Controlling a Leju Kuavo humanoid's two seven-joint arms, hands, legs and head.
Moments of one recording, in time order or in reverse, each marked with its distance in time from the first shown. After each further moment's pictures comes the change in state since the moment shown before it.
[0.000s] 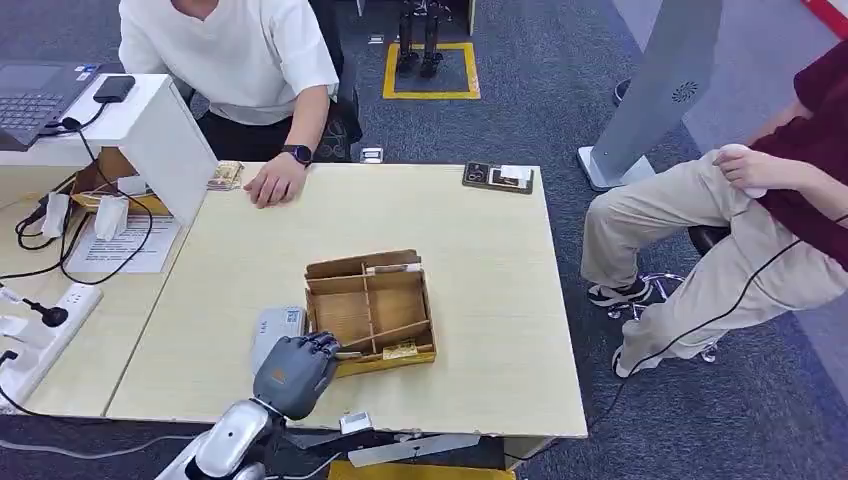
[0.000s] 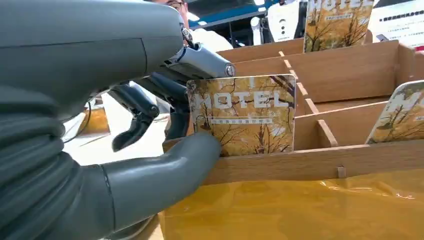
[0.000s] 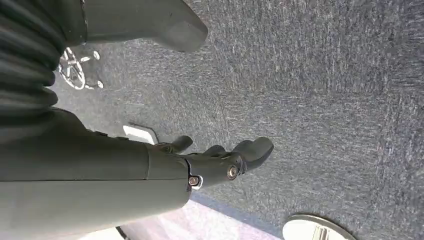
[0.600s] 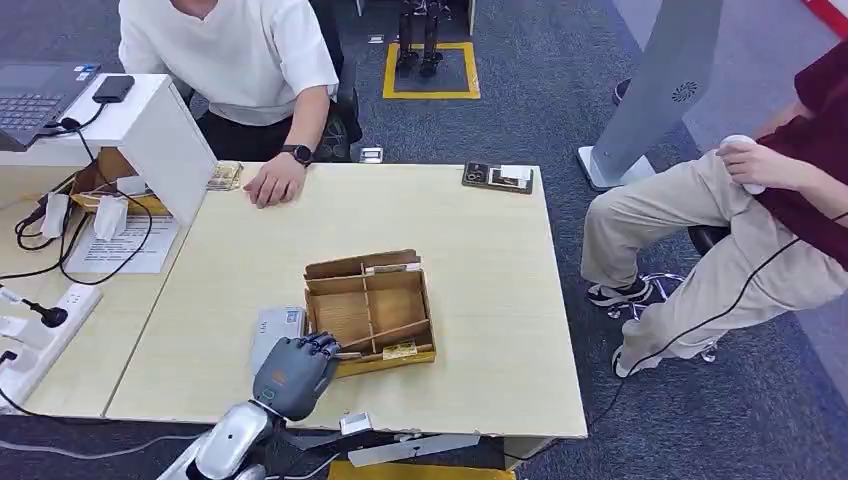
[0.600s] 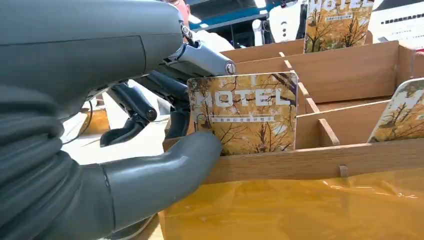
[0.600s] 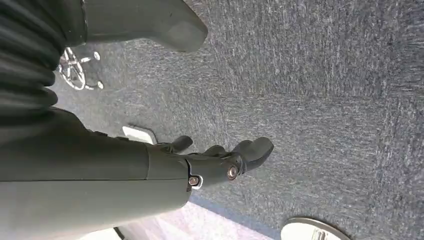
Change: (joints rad) left arm 0.002 -0.003 0.000 0.013 -0.003 0.043 -0.002; right arm -0.002 0.000 0.000 0.000 0.003 0.012 0.002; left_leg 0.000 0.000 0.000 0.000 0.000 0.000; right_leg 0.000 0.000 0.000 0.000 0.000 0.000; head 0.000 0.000
